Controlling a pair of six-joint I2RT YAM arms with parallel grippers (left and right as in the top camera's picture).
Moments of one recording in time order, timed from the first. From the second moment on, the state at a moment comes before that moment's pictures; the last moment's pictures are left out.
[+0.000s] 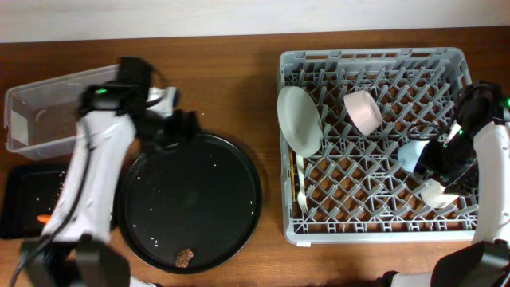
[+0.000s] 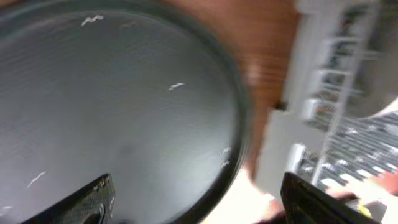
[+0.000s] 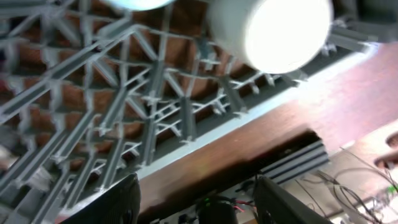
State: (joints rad) left arm -0.04 1.66 1.55 -1.29 0.35 -0.21; right arm -0.35 1.57 1.47 -1.56 0.04 0.23
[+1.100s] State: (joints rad) left arm 0.01 1.34 0.65 -1.05 0.26 -0.44; right arm -0.24 1.57 1.47 -1.54 -0.05 0.13
